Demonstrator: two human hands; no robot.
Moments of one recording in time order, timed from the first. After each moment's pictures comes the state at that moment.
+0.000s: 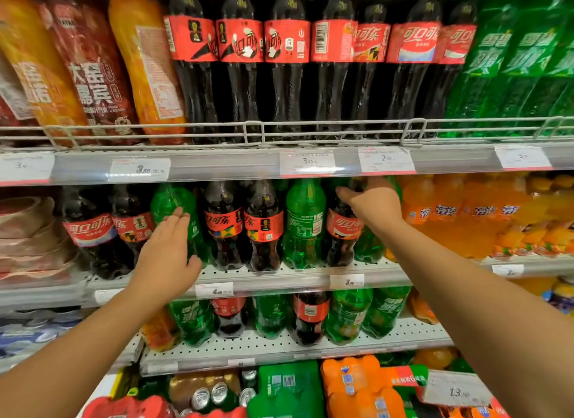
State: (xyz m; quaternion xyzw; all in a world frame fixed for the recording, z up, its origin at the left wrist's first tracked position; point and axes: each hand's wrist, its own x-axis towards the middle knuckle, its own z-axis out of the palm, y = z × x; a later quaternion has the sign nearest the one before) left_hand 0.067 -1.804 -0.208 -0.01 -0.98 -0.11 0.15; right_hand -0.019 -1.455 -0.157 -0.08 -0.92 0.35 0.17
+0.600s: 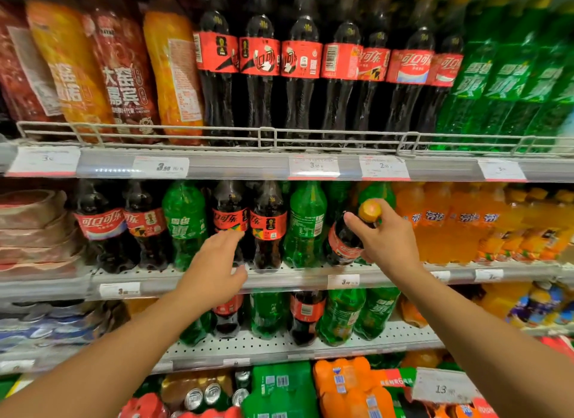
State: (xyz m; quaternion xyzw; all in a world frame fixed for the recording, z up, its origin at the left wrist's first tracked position) left_hand 0.094 -1.757 -0.210 -0.11 -0.97 -0.22 0.08; right_hand 0.080 -1.459 -0.169 0.00 -0.88 0.40 0.25
